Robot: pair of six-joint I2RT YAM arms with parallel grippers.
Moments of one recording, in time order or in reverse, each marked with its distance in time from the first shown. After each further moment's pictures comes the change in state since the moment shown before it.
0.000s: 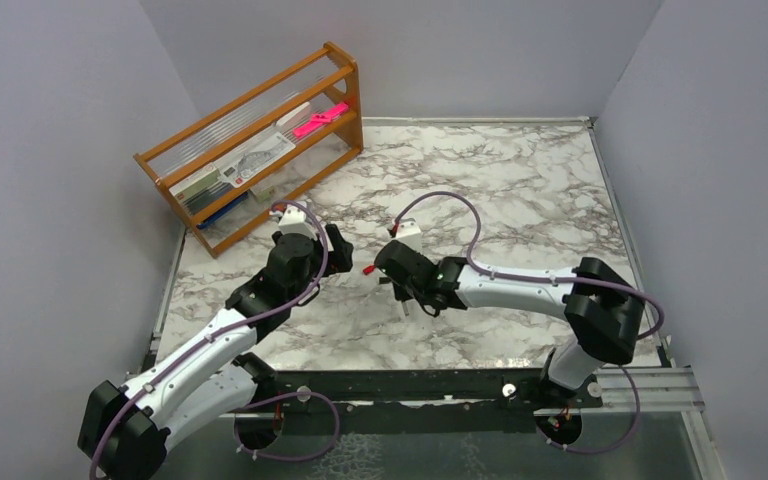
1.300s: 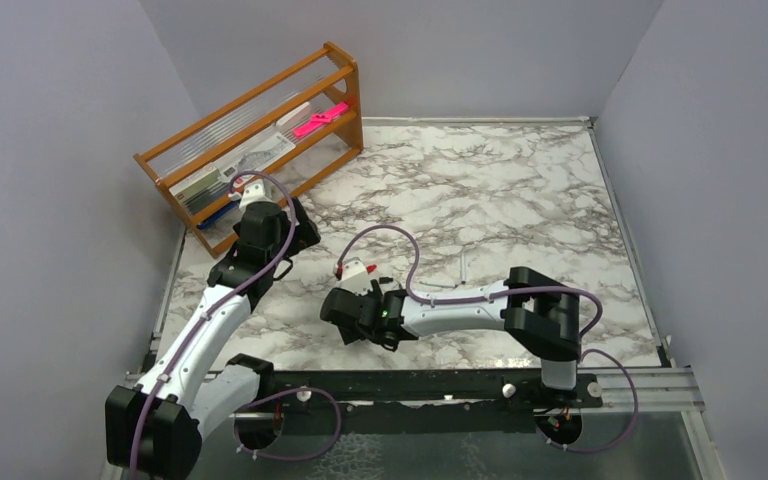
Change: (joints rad) left arm 0.343 0.109 0.167 -0.214 0.088 -0.039; right arm 0.240 0.296 0.230 -0.070 0.037 0.090
